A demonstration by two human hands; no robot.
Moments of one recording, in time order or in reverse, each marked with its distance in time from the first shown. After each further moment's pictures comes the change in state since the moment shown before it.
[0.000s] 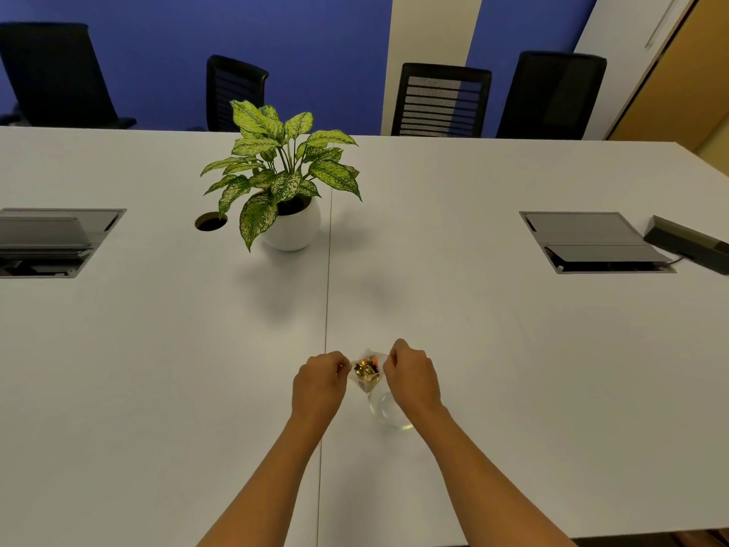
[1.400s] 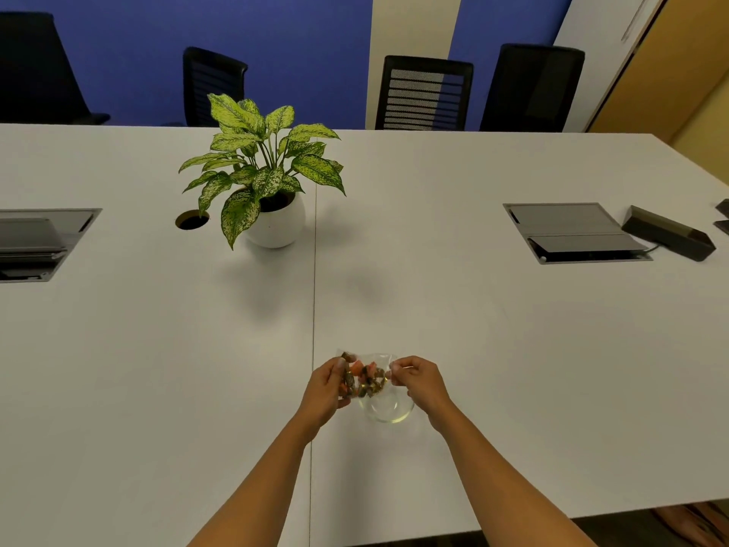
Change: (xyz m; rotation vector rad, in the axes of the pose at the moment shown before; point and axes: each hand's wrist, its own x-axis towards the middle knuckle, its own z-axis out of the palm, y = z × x) left_hand -0.008 -0.007 0.028 -0.849 -0.417 -0.316; right_hand 0.001 0.065 0.013 0.799 -0.163 0.379
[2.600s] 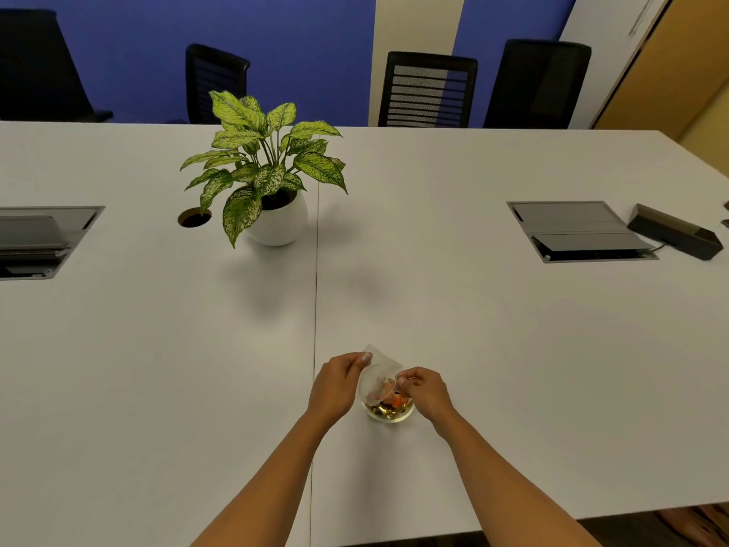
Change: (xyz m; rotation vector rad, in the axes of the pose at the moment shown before) left_hand 0.002 0.018 0.018 0.364 0.102 0.161; right_hand 0.014 0.028 -0.004 -0.089 0.033 0.060
